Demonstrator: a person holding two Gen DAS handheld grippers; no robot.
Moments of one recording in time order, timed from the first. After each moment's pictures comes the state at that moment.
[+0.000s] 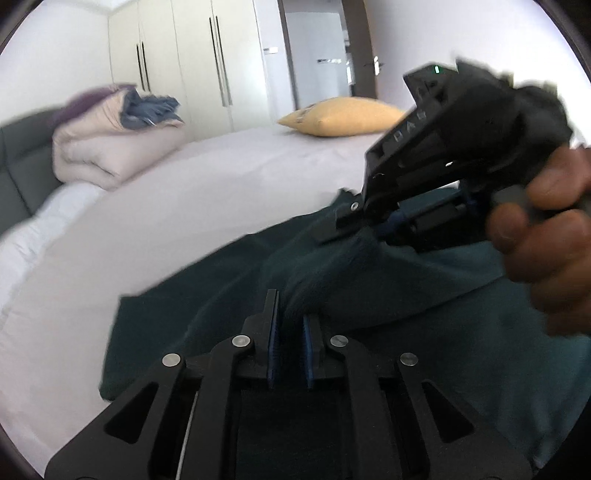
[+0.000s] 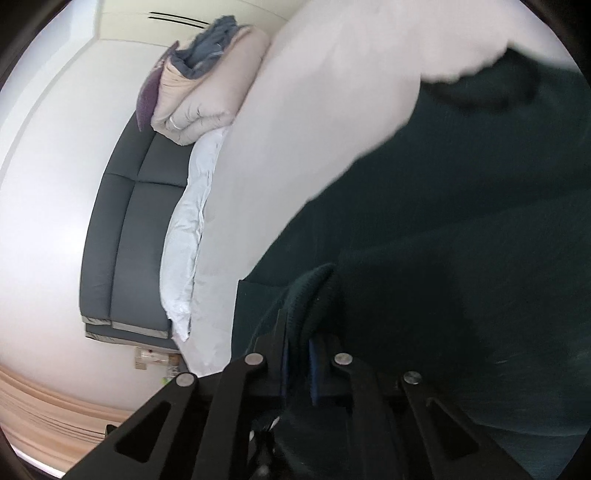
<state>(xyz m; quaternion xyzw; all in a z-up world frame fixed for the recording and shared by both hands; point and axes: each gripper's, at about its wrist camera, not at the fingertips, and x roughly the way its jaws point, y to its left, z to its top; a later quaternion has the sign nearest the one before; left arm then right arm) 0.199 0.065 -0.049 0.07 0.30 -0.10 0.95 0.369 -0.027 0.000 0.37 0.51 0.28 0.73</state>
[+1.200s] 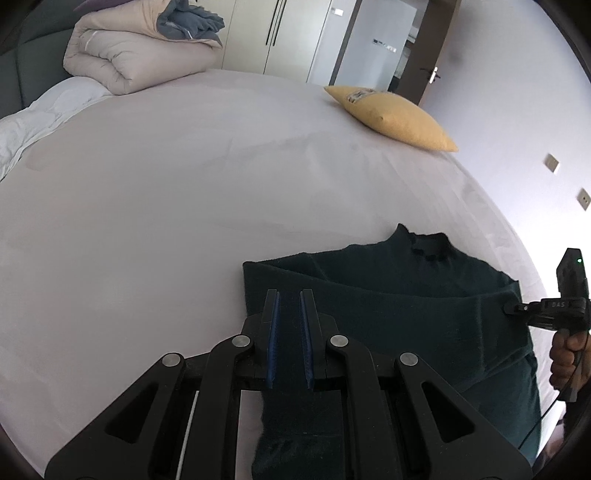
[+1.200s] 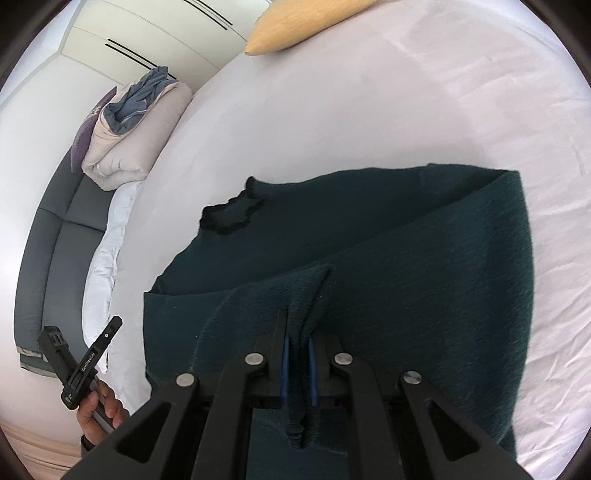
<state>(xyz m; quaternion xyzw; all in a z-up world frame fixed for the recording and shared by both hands) 0.312 0.159 -0.032 -0.09 0.42 -0.08 0.90 0.334 -0.231 -0.007 0.30 0.51 0.11 0.80</state>
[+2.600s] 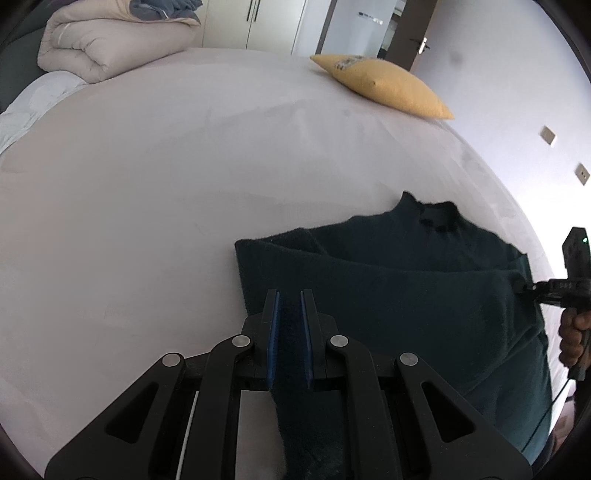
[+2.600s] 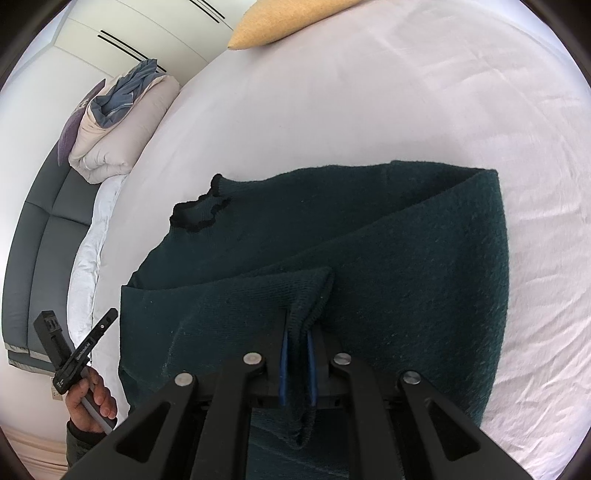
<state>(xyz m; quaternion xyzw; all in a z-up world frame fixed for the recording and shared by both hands) 0.345 0.138 -0.071 -0.06 0.46 -0.11 0.88 0.335 -0.245 -0.018 0.28 0.52 0.09 0.80</state>
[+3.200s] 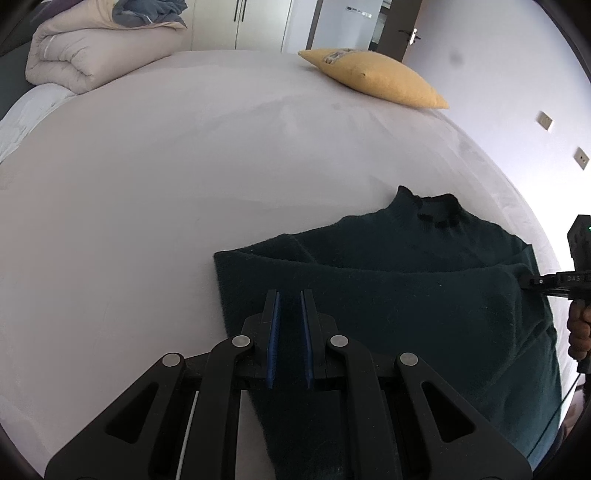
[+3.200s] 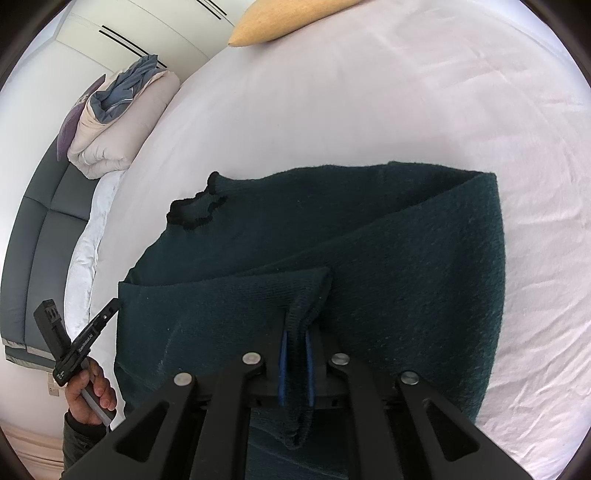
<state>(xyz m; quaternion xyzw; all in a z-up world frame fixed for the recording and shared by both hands) 0.368 0.120 -0.086 -0.05 0.46 -0.12 0.88 0.337 -0.247 -0.018 0.27 0.53 0.10 0.80</state>
